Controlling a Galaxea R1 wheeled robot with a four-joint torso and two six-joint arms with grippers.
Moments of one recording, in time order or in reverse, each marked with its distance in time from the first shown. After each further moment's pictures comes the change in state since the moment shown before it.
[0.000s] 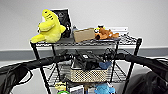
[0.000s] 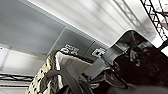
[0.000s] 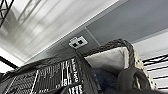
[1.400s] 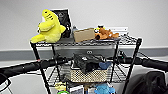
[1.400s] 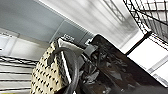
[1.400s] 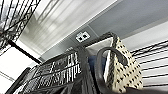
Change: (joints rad) left arm 0.025 -0.283 0.371 0.000 -0.015 0.000; right arm -0.024 -0.349 0.457 -0.003 0.067 0.016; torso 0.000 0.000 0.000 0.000
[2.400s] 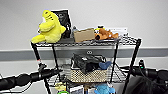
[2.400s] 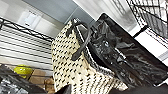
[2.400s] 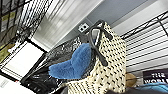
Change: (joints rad) left arm 0.159 -0.352 0.359 0.001 -0.069 0.011; right arm -0.113 -0.427 0.481 0.004 0.109 0.001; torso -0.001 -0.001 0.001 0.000
